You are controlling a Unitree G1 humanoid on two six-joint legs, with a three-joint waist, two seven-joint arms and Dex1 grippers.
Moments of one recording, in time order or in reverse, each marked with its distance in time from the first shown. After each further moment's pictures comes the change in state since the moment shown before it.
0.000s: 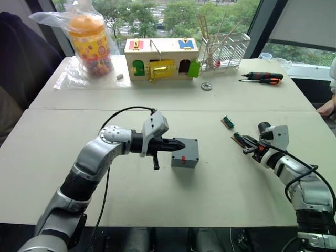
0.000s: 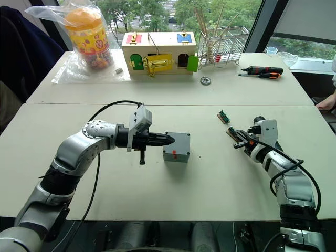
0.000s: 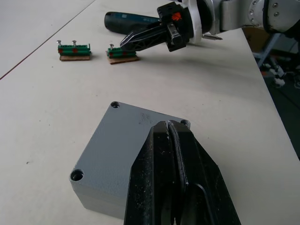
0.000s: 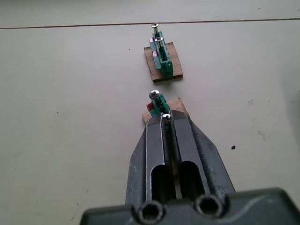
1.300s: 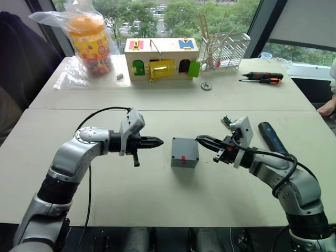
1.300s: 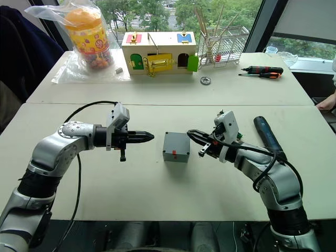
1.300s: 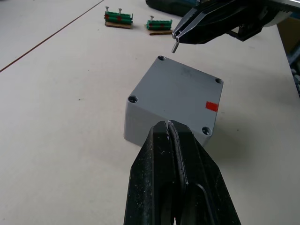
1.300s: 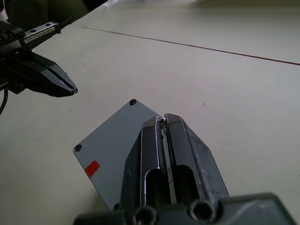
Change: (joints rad) left arm 0.072 0.136 0.126 0.017 -0.047 0.034 -0.020; right arm -0.049 -0.003 0.208 -0.422 0.225 0.245 0.106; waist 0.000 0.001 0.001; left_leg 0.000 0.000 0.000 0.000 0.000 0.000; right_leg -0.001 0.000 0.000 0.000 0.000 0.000
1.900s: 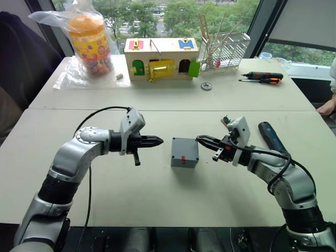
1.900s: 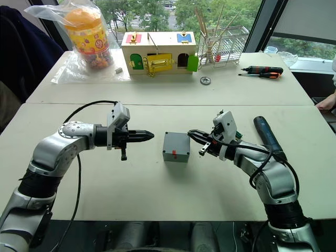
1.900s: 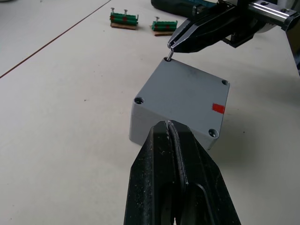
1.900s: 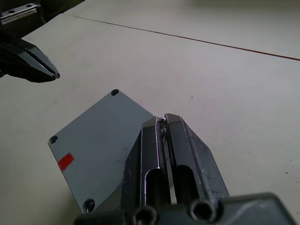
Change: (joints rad) left arm 0.000 -0.002 0.000 0.000 0.004 -0.007 0.021; right arm -0.020 0.001 0.032 0.103 -0.076 -0.075 0.055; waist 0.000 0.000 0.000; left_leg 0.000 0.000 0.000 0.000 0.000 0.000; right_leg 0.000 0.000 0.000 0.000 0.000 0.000
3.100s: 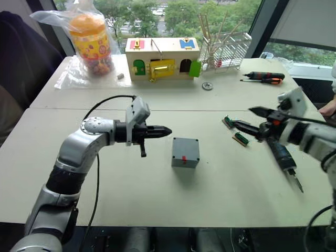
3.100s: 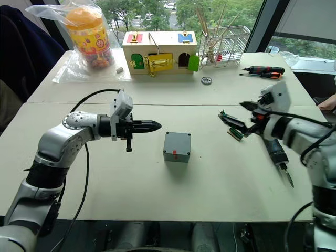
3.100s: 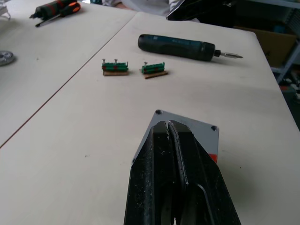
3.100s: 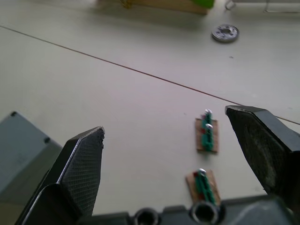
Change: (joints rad) left arm -0.134 -0.084 -0.025 0.039 -0.011 -0.107 -0.065; right arm -0.115 -0.499 -0.288 0.148 0.050 0.283 0.058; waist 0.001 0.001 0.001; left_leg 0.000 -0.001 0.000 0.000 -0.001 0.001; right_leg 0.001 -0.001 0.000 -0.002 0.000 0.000
